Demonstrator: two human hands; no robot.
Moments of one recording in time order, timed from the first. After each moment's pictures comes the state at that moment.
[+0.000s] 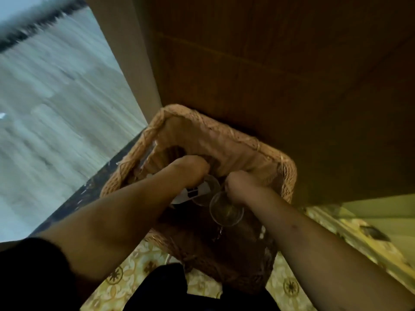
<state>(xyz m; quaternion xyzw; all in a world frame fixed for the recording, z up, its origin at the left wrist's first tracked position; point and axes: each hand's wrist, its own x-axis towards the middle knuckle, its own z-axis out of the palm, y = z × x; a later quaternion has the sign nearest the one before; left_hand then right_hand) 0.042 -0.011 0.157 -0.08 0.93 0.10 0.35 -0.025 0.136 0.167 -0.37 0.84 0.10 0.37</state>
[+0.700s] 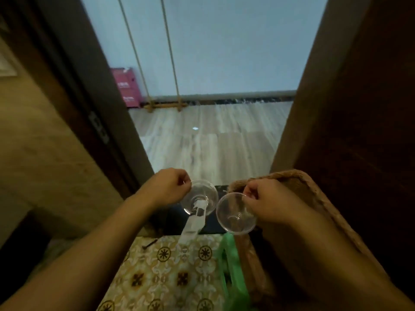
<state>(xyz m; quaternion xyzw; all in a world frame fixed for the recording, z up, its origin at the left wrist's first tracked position) 0.378 0.098 0.360 -0.64 0.73 0.23 -0.11 0.113 0.131 0.364 -0.73 0.62 -0.11 0.27</state>
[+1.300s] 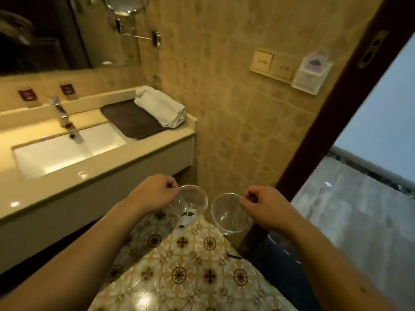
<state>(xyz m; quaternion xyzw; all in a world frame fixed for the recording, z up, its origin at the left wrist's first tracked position) 0.845 0.383 0.369 -0.87 0.36 0.21 -0.27 0.628 0.196 0.380 -0.90 0.32 -0.04 0.30</state>
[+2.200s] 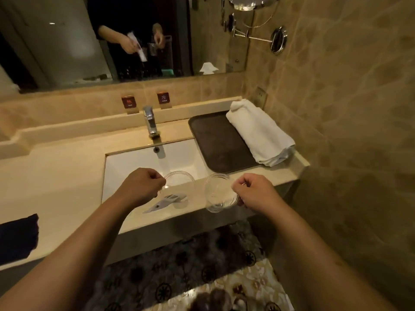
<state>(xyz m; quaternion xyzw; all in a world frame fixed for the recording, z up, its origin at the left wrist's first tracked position) 1.207 0.435 0.342 -0.93 0.03 0.11 -0.34 1.118 0.165 0.326 -0.86 0.20 0.00 0.47</state>
